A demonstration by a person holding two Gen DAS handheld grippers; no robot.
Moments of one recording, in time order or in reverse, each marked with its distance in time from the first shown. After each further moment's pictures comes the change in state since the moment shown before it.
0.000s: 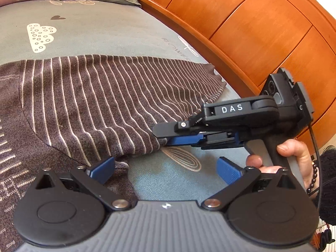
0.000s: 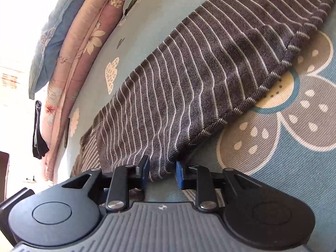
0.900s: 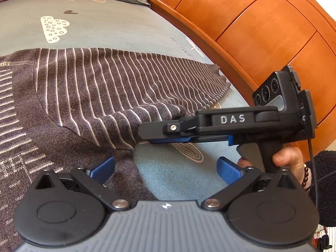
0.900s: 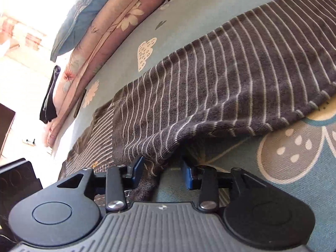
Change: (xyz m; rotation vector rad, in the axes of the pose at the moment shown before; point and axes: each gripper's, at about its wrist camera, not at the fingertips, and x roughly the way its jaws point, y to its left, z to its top) left arm -0.009 0.004 -0.013 -0.061 -0.019 0.019; right arm 0.018 0.035 -0.017 -0.280 0.041 0.036
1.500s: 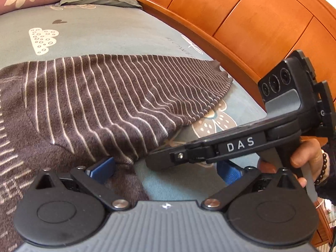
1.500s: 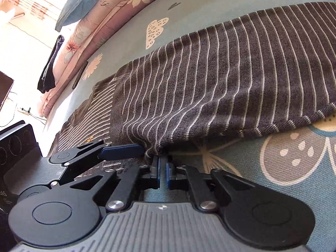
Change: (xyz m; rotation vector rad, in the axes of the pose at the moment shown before) left arm 0.009 -0.002 0.002 0.088 0.003 0.030; right arm -0.001 0.005 -0.001 -0.104 0.108 -0.021
